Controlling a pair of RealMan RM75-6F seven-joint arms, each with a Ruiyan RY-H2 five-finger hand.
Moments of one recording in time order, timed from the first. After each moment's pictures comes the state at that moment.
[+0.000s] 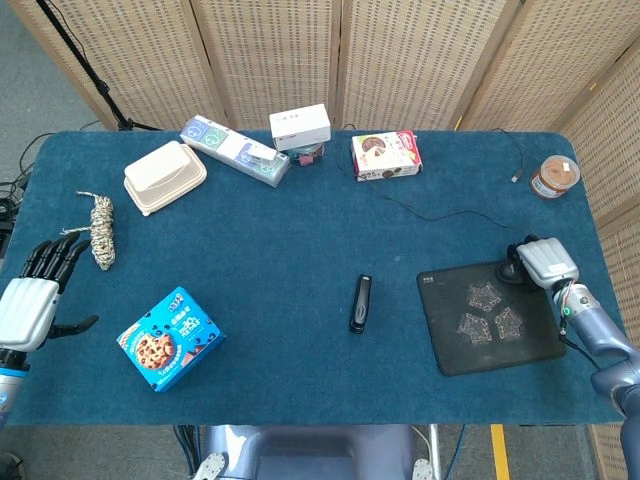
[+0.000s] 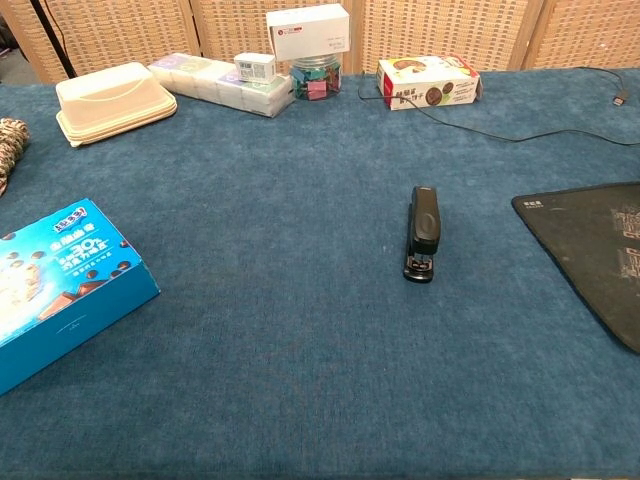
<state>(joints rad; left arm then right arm) -0.26 -1.03 -0.08 -1.69 1.48 1.36 -0.05 0.66 -1.49 -0.11 -0.52 -1.60 0.77 0.50</state>
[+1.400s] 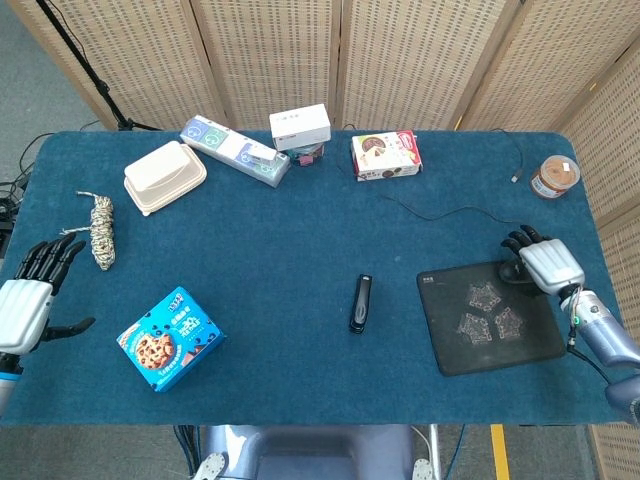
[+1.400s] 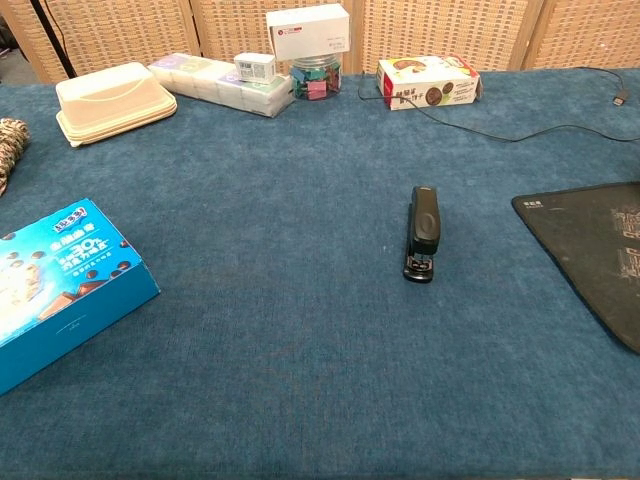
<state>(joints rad) -0.25 -1.01 -0.07 -1.69 1.51 1.37 -0.11 0.62 -1.33 -0.06 -0.79 -1.57 0.91 0.38</state>
